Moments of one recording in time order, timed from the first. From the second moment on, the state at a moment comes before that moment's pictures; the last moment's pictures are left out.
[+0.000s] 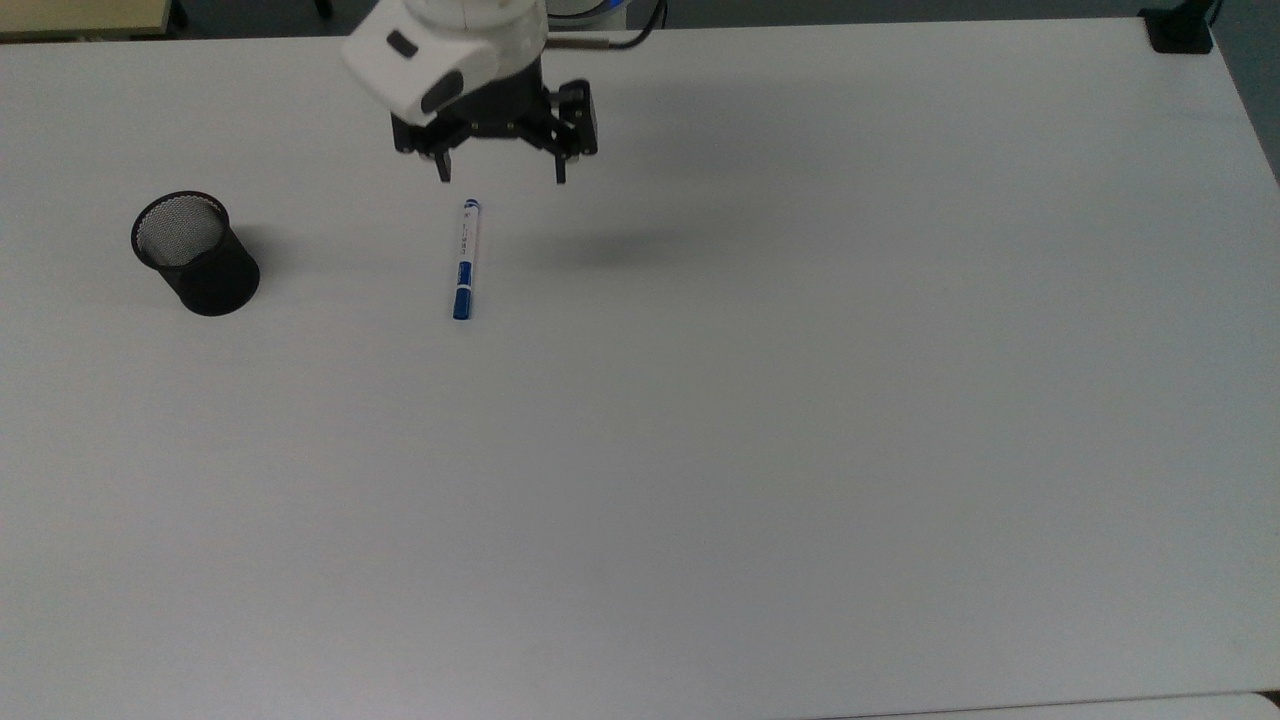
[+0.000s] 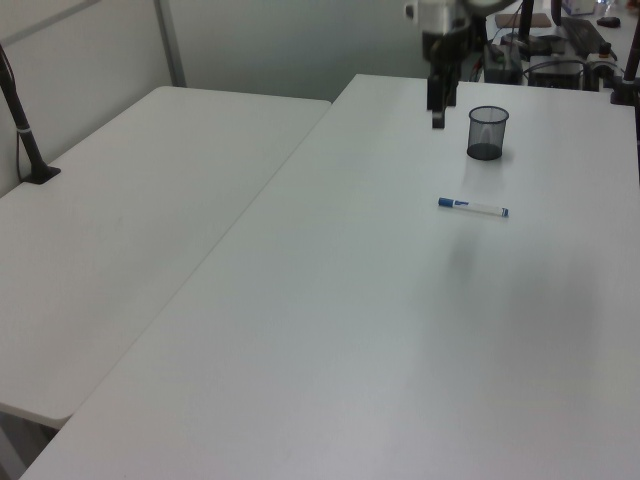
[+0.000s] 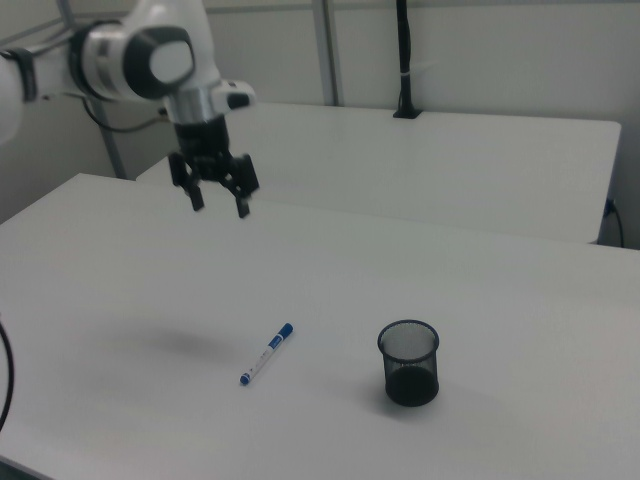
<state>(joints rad) 0.14 0.17 -0.12 -1.57 -0.02 1.71 -0.03</state>
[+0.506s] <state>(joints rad) 0.19 0.00 -0.12 -1.59 -0.02 1.61 0.05</state>
